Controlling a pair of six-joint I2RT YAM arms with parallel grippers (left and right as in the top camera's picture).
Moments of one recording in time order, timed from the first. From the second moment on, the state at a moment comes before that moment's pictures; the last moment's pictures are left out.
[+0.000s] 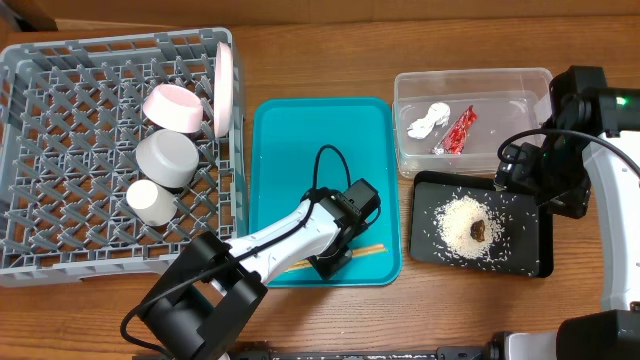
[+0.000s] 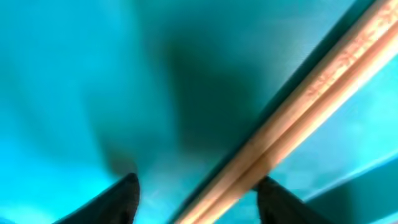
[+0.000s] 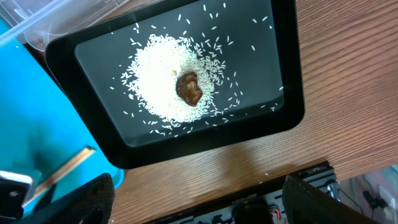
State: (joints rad) left arm -0.79 1.80 1.05 -0.89 -0.12 0.02; right arm -0.09 1.57 1.57 -1.60 0.00 0.35
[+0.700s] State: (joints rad) left arm -0.74 1.79 1.06 -0.87 -0.07 -0.13; right arm -0.09 1.57 1.57 -1.60 -0.01 0.35
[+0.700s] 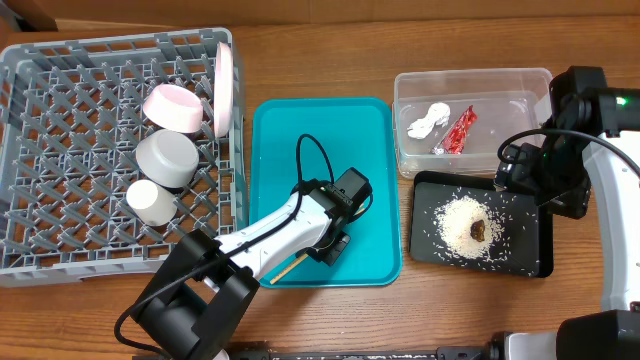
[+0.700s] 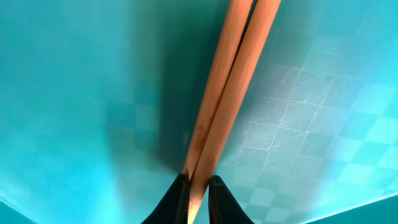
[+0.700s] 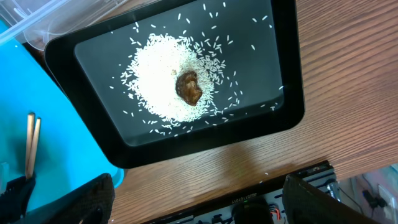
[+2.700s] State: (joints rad) left arm -0.70 1.80 1.04 -0.82 0.04 -0.23; right arm -0.09 1.57 1.57 -1.61 -0.01 0.35
